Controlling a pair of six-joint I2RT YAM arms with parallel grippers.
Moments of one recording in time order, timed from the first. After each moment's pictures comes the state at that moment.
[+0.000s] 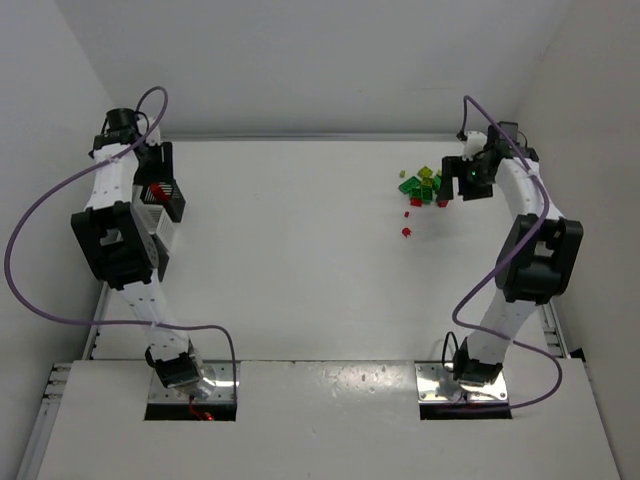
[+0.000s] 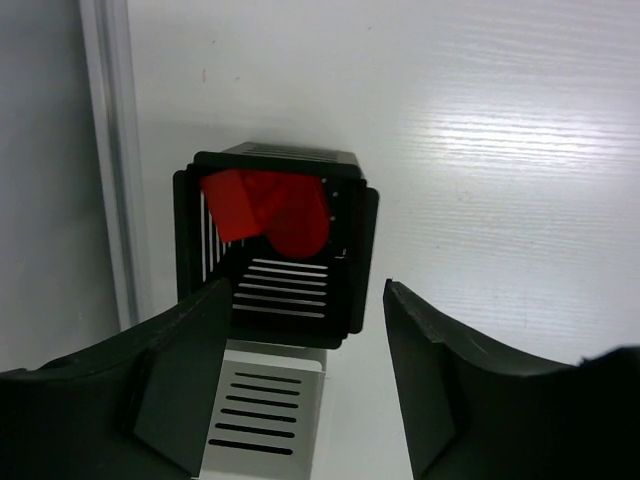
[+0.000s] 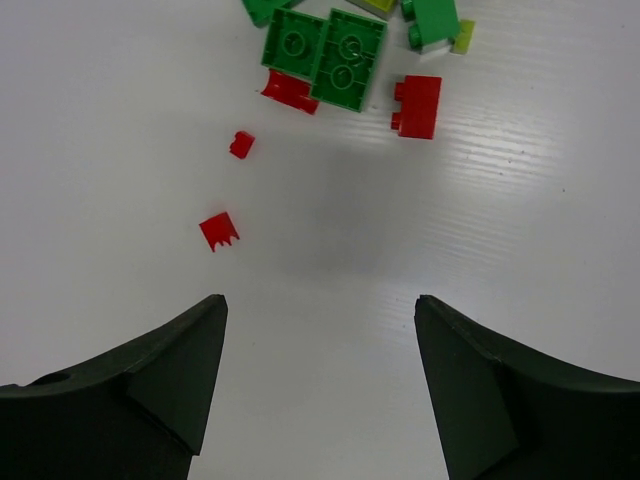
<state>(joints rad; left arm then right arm) 0.31 2.02 1.88 -0.82 0.07 0.20 -0.18 1.86 1.54 -0.76 -0.32 -0.22</state>
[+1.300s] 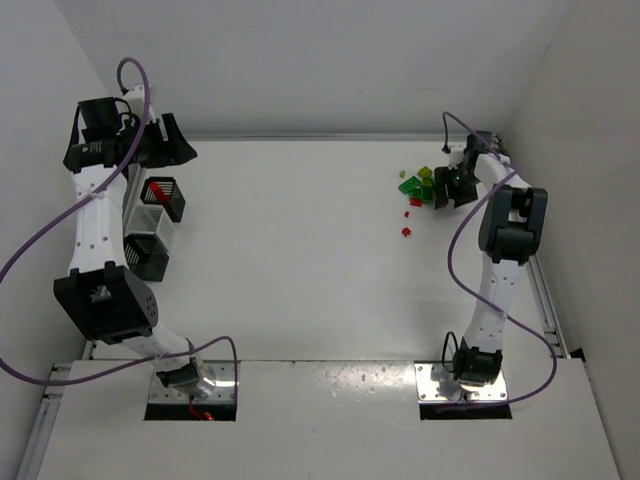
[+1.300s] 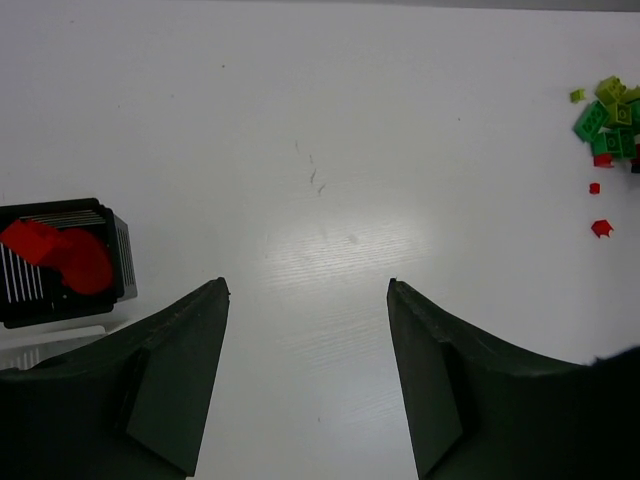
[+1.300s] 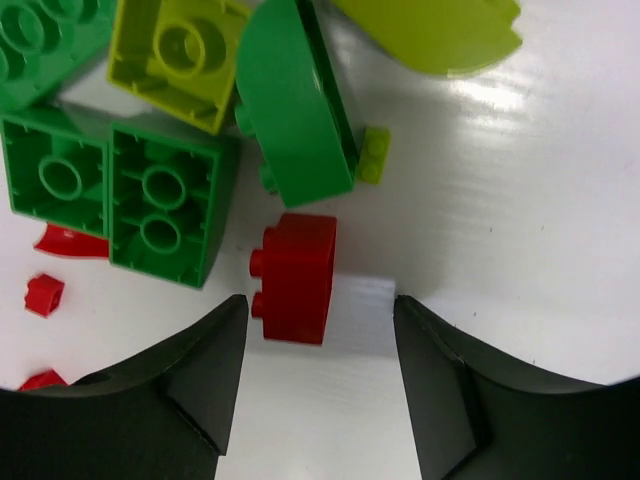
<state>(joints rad) 0.28 1.57 1.68 -0.72 0.54 0.01 -0.18 2.32 1.82 -0.72 -0.20 -0.27</state>
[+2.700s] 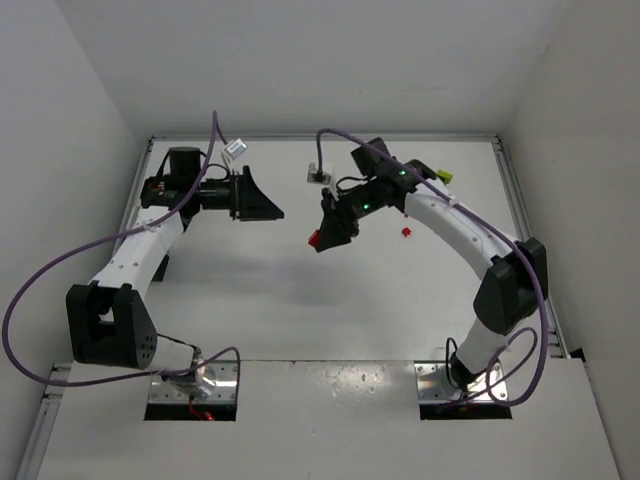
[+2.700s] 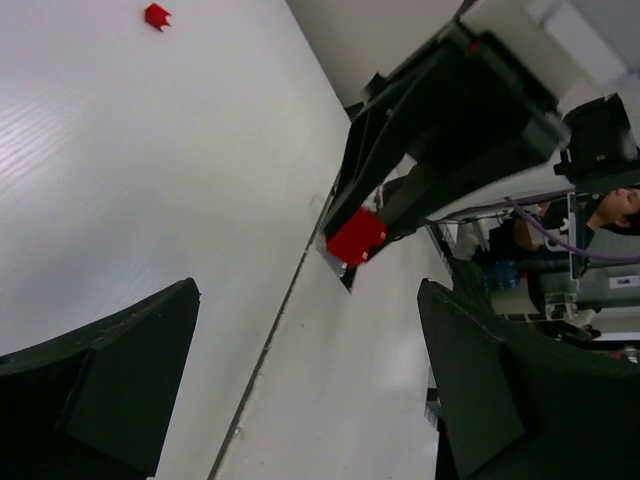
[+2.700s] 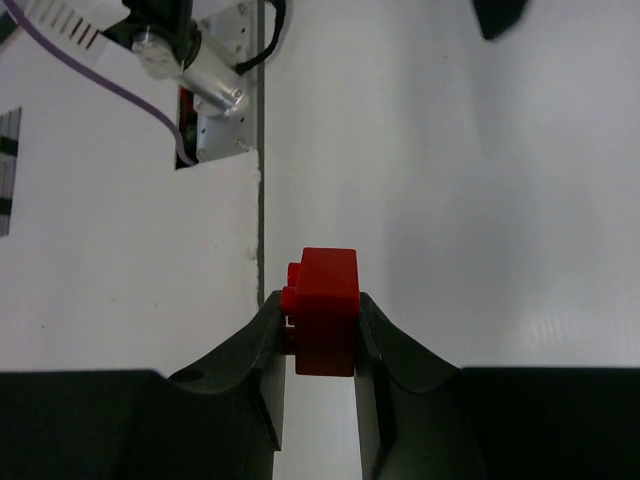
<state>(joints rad) -0.07 1.40 1.15 -0.38 1.21 -0.35 0.54 1.71 1.53 -0.81 -0.97 -0.42</state>
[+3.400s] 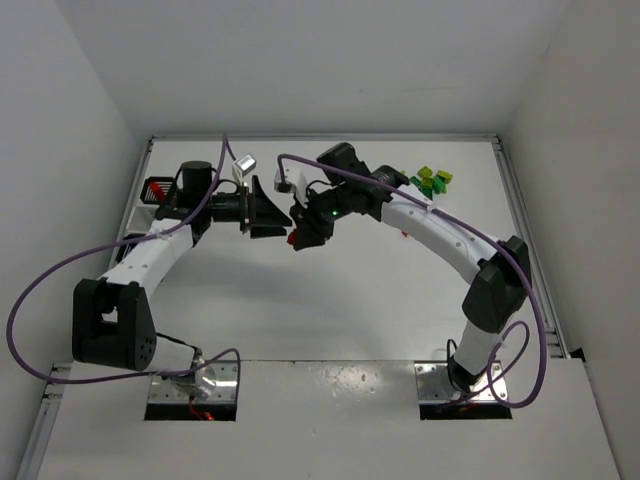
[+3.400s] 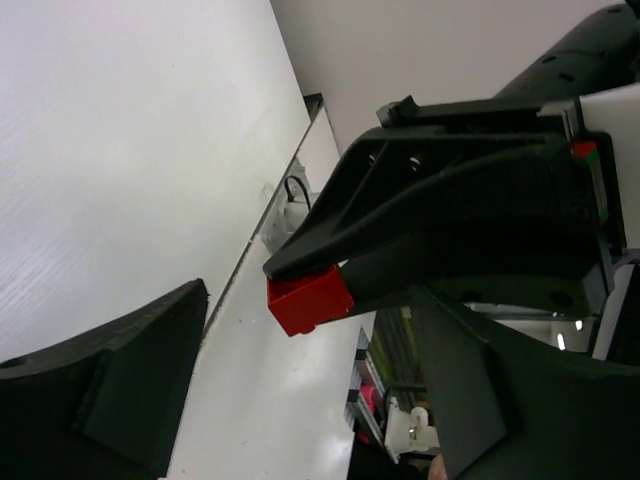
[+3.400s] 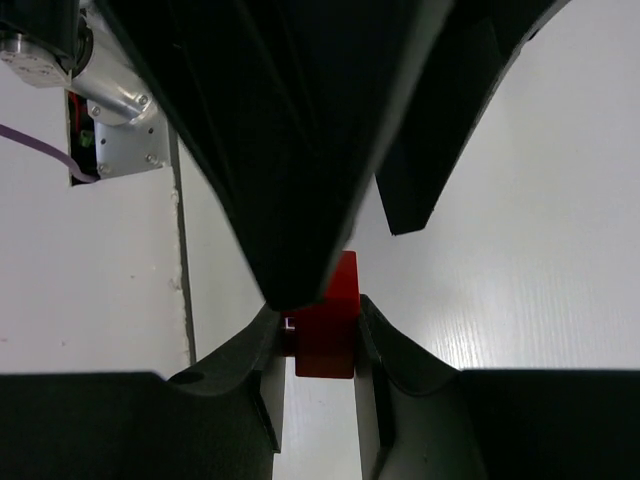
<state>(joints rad) -0.13 1.40 0.98 -0.13 1.22 -0.68 0.72 1.77 1.63 -0.73 -0.66 -0.37</state>
